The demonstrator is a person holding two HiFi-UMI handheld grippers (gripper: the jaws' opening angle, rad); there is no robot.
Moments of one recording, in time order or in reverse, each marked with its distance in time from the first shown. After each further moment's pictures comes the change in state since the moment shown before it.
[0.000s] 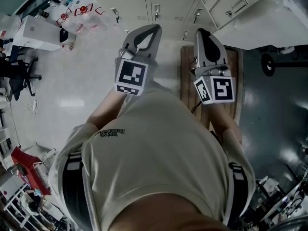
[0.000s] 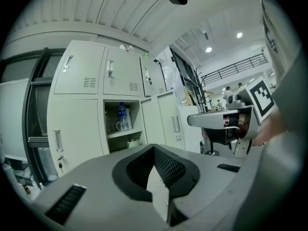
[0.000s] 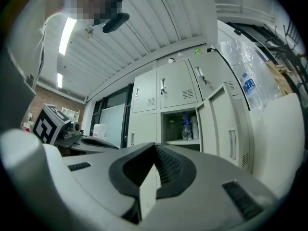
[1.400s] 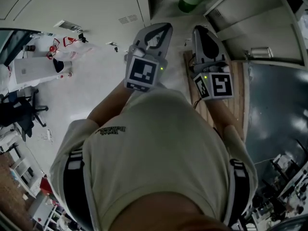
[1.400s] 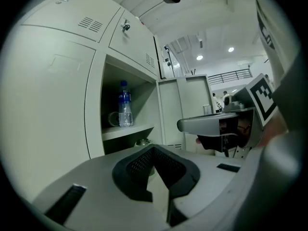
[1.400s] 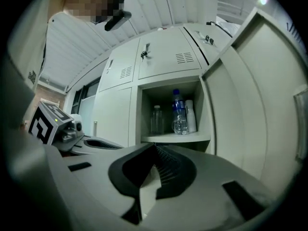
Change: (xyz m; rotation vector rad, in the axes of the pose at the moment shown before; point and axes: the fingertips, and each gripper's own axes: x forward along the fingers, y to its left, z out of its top) left arm 0.204 0.144 -0.027 -0.030 -0.003 -0.262; right arm 0.233 -0.072 -0.043 0.021 0.086 -0.191
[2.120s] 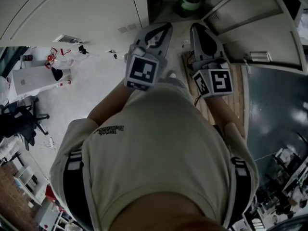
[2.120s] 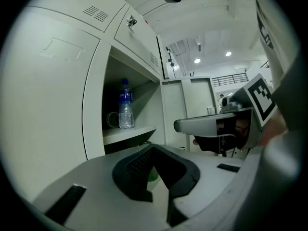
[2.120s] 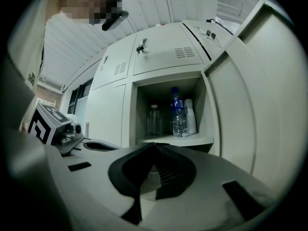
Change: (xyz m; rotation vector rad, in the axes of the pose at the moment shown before) left arm 0.024 0.024 0.006 -0.007 -0.009 -0.050; right arm 0.036 -0.008 0.007 0.009 -0.002 -0.028
